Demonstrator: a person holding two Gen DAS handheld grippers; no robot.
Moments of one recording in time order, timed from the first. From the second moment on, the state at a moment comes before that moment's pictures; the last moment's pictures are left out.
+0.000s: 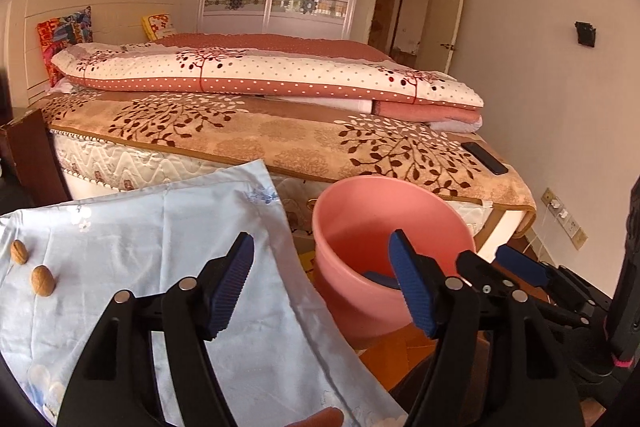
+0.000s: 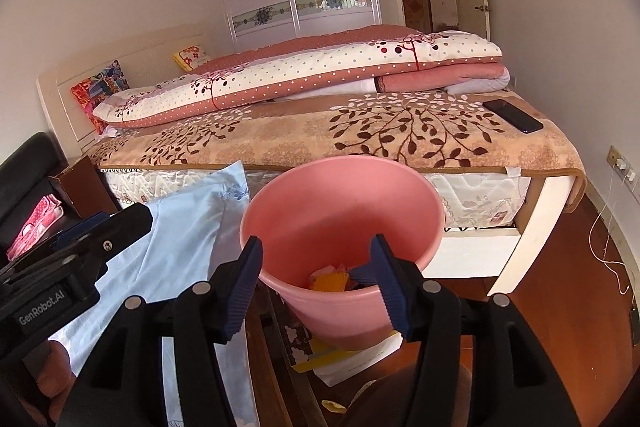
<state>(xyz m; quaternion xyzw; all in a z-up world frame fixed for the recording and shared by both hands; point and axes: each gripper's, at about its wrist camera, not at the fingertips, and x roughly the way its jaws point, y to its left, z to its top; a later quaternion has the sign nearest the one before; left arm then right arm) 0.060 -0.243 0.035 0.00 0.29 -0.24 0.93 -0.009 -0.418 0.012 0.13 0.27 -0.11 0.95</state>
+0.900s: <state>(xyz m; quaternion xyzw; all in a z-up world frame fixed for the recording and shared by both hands) 0.044 -0.225 0.039 0.03 0.26 -0.19 0.94 -0.017 -0.401 0.018 0.12 0.26 -0.11 0.95</state>
